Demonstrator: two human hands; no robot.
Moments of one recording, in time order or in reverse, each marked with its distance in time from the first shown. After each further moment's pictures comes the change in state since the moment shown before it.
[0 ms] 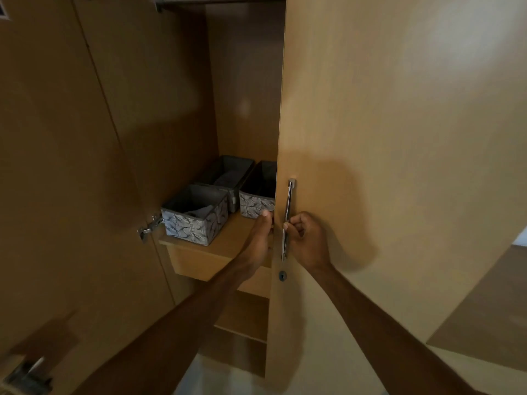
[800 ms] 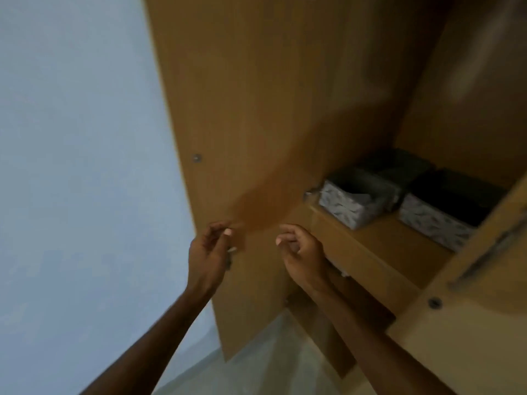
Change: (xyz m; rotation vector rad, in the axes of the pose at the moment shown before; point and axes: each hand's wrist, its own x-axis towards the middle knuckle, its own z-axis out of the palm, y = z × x) left_hand -0.276 -0.024 -0.223 0.161 1.151 0.119; right_hand -0.164 -0.141 0.195 0.273 -0.754 -0.086
